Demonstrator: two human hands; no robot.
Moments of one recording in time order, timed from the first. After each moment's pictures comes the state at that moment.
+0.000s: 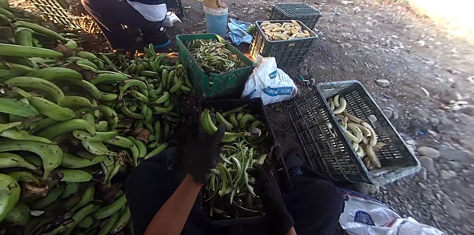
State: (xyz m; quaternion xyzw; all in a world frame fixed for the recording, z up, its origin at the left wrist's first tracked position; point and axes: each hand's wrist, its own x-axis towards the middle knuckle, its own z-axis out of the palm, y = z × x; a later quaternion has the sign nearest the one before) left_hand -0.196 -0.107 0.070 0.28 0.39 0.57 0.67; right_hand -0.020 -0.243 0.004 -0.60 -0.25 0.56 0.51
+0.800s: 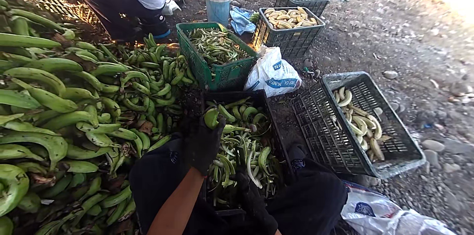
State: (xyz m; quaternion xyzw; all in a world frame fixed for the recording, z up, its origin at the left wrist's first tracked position) left_hand -0.201 -0.112 0.085 0.39 0.50 0.57 0.52; right_hand -0.080 -0.267 0.006 -0.52 -0.38 0.62 0.45
